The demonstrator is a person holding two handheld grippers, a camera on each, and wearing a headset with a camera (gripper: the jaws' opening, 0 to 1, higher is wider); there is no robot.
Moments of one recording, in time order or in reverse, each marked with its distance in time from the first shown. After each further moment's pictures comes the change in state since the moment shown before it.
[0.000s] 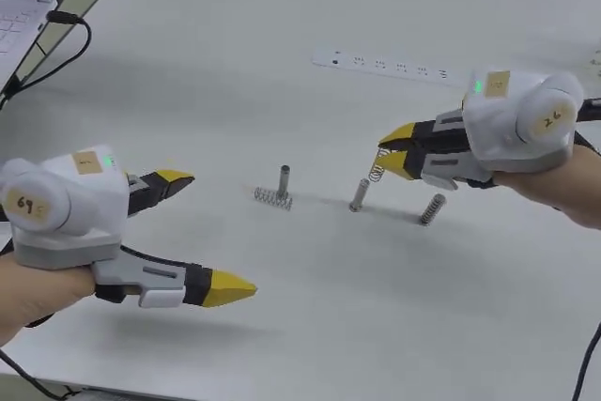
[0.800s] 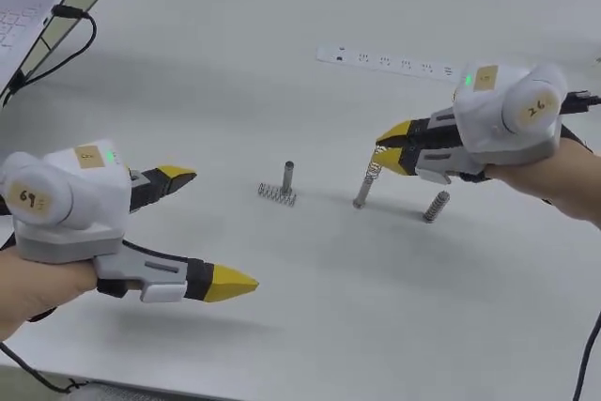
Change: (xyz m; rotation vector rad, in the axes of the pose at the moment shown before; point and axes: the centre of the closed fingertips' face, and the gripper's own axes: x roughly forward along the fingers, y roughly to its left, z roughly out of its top) left arm -0.001 0.000 -0.002 -0.004 0.005 0.003; right arm 0.010 -0.001 -0.006 0.038 0.014 0.016
